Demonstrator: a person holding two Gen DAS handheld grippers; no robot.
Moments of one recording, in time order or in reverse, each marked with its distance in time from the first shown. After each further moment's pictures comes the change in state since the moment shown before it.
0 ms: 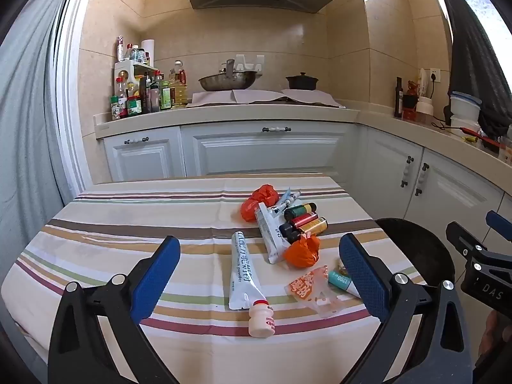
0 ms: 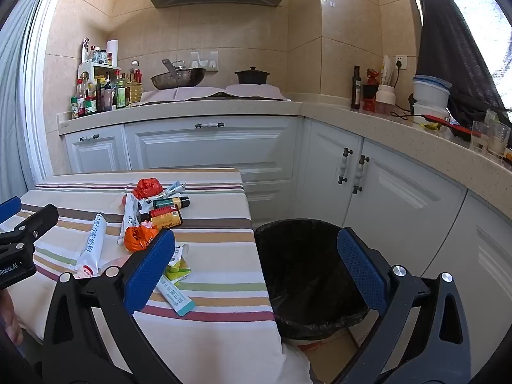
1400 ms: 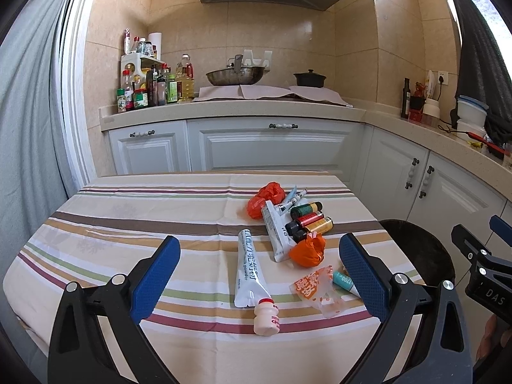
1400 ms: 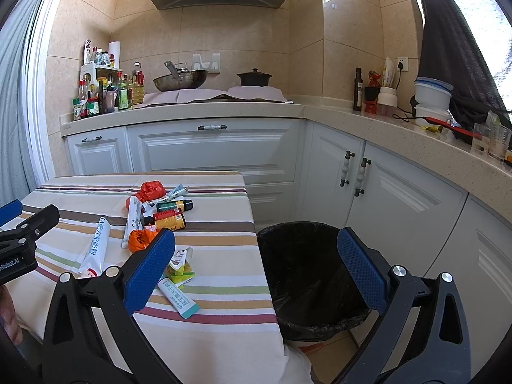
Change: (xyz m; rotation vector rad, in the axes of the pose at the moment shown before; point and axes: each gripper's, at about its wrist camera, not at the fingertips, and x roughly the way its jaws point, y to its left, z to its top) left arm 0.002 0.007 0.000 -0.038 0.024 0.011; right arm -0.004 0.004 0.005 0.001 -0.014 0.000
